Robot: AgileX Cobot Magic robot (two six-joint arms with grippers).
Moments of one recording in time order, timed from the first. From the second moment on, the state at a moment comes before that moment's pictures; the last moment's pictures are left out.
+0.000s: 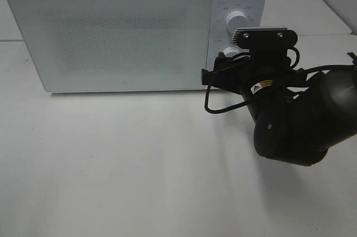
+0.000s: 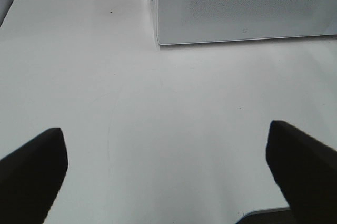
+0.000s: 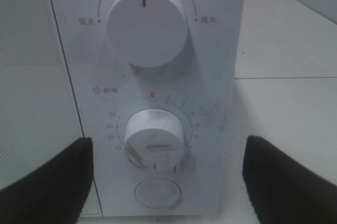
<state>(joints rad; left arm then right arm) 0.01 0.00 -0.50 -0.15 1.05 0.10 0.68 1.97 -0.67 0.76 -1.19 -0.27</state>
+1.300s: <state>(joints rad) 0.01 0.00 -0.50 -0.15 1.04 0.10 0.63 2.07 -0.80 0.72 -1.15 -0.26</state>
